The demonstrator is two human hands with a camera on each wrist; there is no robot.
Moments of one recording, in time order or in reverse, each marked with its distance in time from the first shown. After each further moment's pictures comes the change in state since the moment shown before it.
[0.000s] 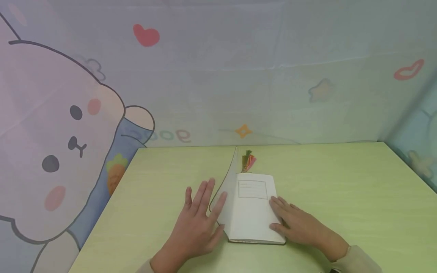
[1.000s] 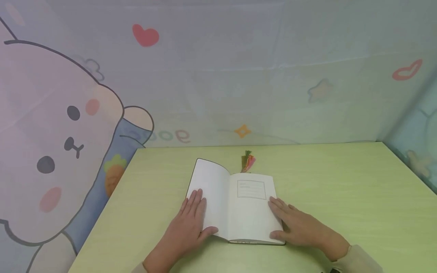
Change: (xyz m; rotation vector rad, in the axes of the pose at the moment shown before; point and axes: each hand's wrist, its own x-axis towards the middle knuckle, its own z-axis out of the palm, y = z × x) left_hand -0.034 -0.013 0.005 -0.024 -0.563 -0.300; right_hand -0.003 0.004 0.001 -0.051 0.002 -0.075
